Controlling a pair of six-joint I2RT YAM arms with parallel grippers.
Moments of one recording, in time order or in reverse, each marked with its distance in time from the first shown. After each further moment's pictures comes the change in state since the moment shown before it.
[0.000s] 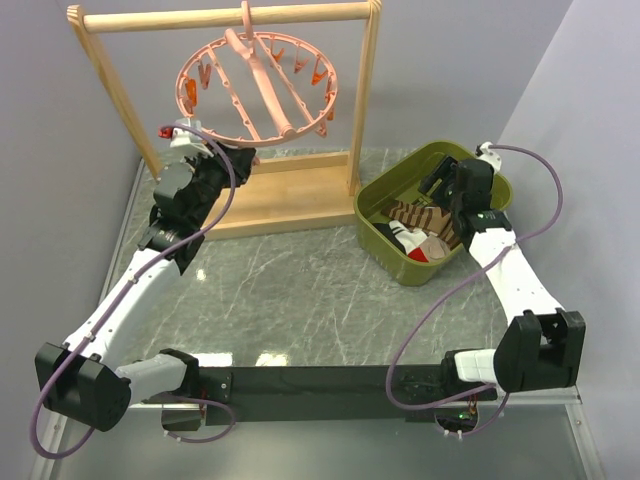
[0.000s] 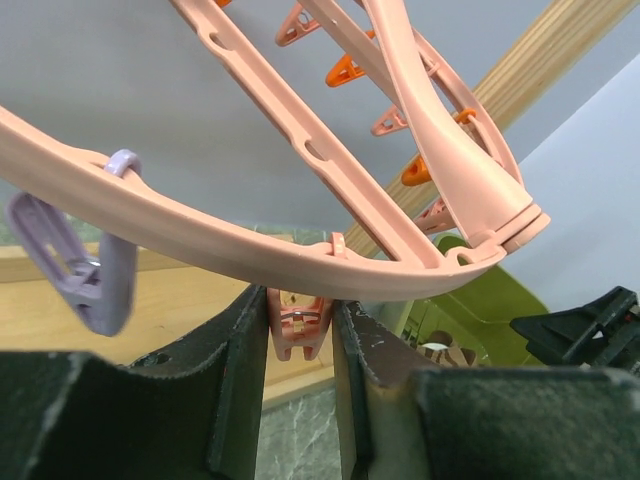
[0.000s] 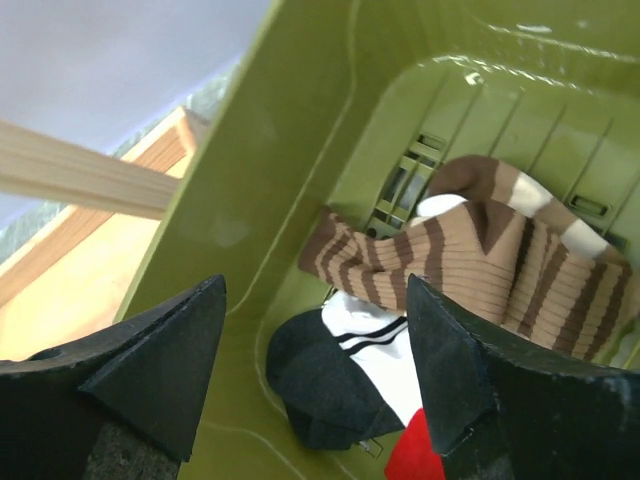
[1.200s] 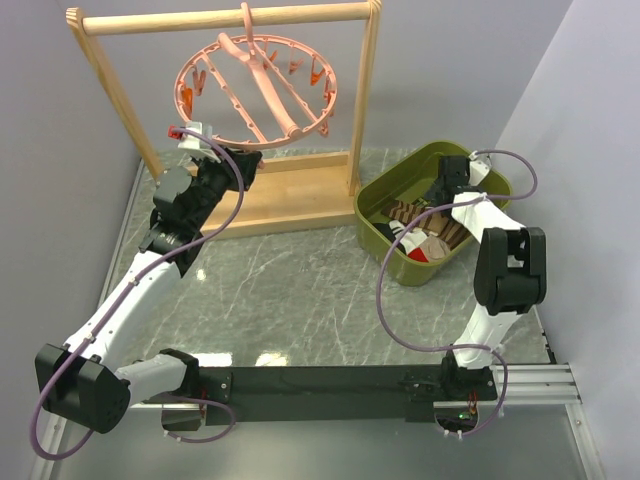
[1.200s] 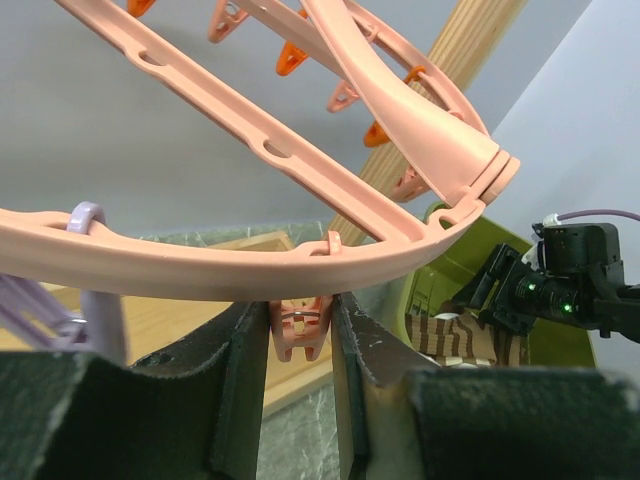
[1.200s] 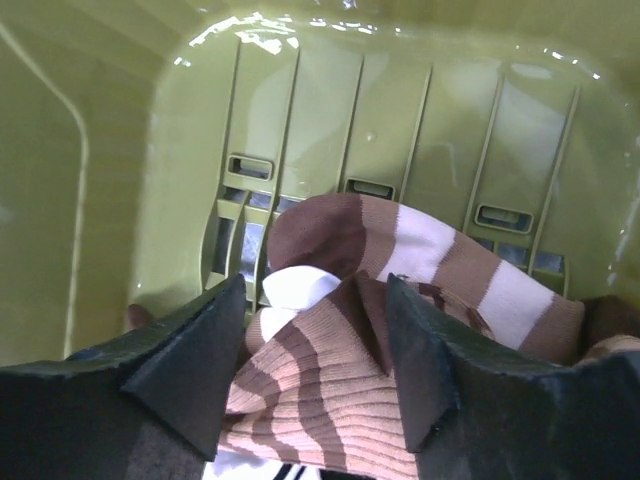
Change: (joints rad) left arm -0.003 -0.011 -0.032 0.057 0.118 0.131; right arm -0.058 0.496 0.200 -0.069 0.212 0.085
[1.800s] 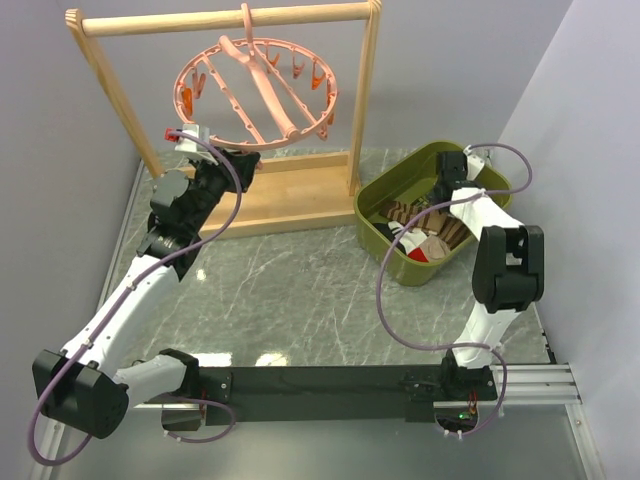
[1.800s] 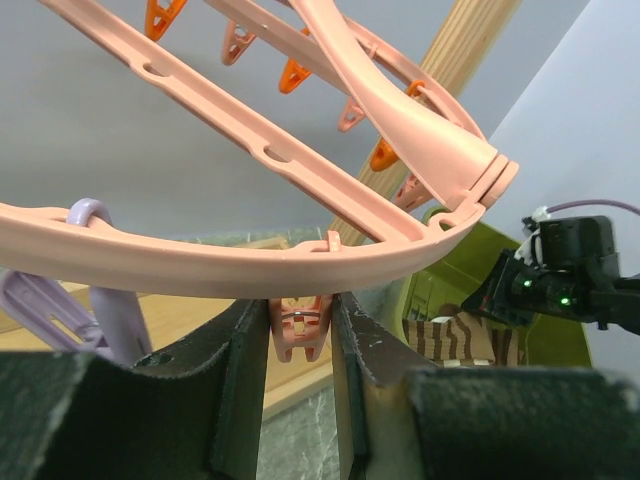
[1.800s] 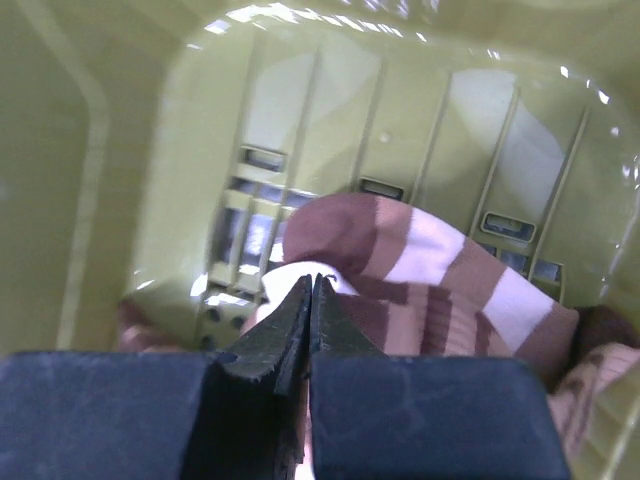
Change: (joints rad) left arm 0.000 -0.026 -0.016 0.007 -0.003 0.003; right arm 0.017 0.032 0.059 -0.058 -0.005 -0.072
